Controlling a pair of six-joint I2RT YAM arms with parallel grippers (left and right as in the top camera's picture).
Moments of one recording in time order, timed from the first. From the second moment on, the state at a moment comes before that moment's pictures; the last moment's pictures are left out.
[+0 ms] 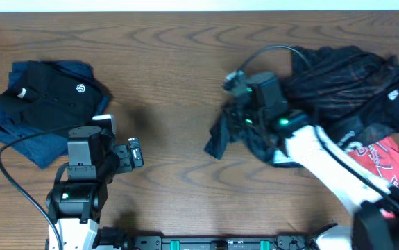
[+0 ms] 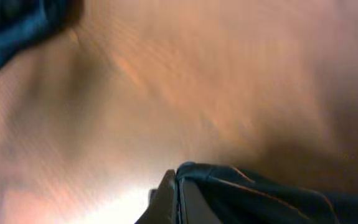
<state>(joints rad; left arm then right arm) -0.01 0.82 0.69 -0.75 0.06 -0.17 0.52 1.59 0.99 -0.11 -0.24 0.09</state>
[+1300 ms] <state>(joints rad) -0.51 1.55 0.70 -0.02 0.30 -0.73 -0.09 1.37 0.99 -0.86 0.13 0.39</state>
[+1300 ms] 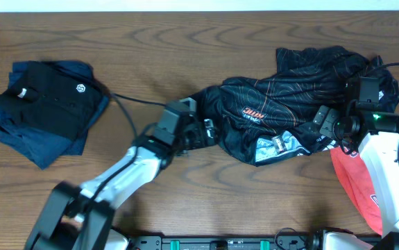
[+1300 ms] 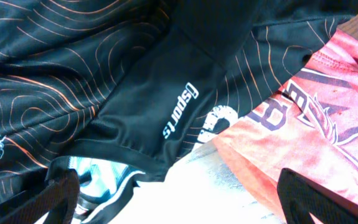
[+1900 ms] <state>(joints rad) -0.73 1.77 0.72 0.25 0.23 -1.01 -0.09 1.37 0.99 -0.91 0.13 0.39</state>
